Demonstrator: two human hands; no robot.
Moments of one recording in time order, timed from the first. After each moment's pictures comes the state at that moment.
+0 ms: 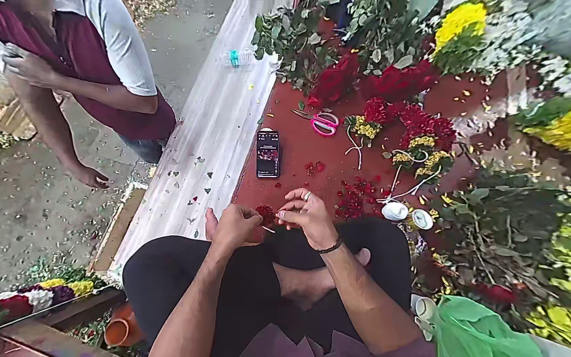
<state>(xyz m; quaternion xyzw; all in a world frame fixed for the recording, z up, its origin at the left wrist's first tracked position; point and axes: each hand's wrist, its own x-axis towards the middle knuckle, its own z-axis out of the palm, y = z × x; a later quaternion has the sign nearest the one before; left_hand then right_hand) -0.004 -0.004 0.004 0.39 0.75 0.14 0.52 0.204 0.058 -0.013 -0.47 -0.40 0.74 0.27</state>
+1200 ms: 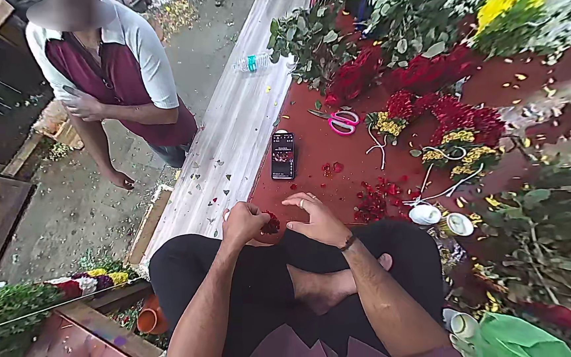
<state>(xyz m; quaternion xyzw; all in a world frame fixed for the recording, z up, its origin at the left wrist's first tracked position) -0.015 -0.003 -0.003 0.35 0.80 0.07 0.48 0.217 0.070 -0.056 -0.35 -0.73 0.58 0.09</state>
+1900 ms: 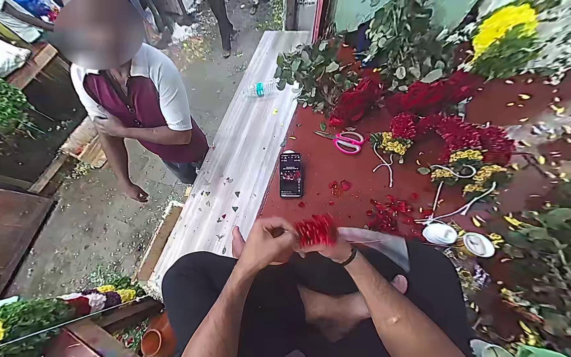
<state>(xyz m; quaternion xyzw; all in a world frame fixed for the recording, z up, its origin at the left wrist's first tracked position) 0.007 0.002 0.028 0.47 0.55 0.40 0.56 0.210 0.067 -0.064 -0.21 -0.48 0.84 0.16</state>
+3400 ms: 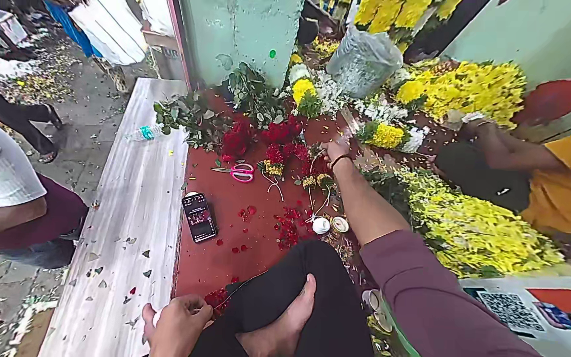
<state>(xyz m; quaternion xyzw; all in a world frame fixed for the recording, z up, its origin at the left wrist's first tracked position) -0.004 -0.014 0.011 0.48 0.73 0.02 0.49 0.475 0.370 -0.045 -0.85 -0.29 0.31 0.31</state>
